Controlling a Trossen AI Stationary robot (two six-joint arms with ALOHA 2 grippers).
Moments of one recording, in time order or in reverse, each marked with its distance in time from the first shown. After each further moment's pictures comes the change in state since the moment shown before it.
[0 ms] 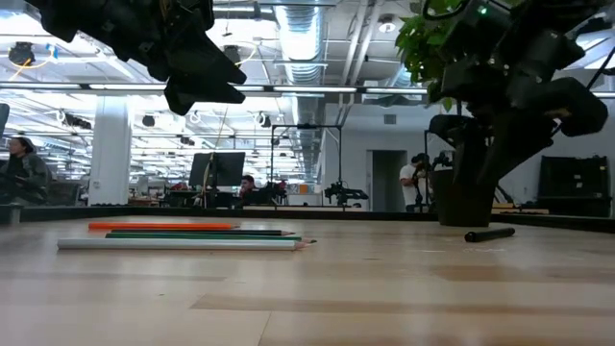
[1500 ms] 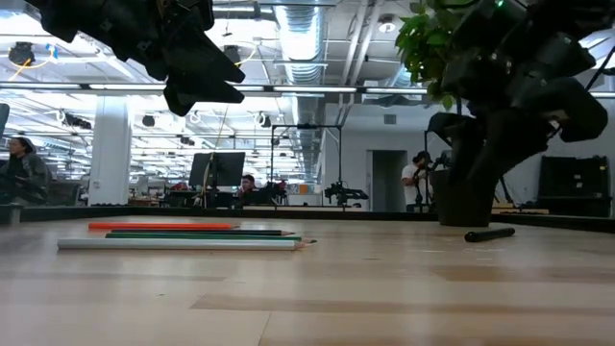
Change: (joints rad) left arm 0.000 0.000 0.000 -0.001 0.027 -0.010; right arm 0.056 0.000 -0.085 0.246 0.029 0.087
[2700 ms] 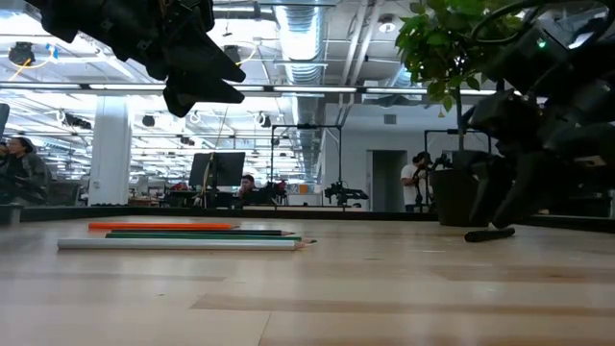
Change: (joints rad) left arm 0.000 0.000 0.000 0.002 0.000 -0.033; right arm 0.009 0.000 -0.277 0.343 -0.015 0.106
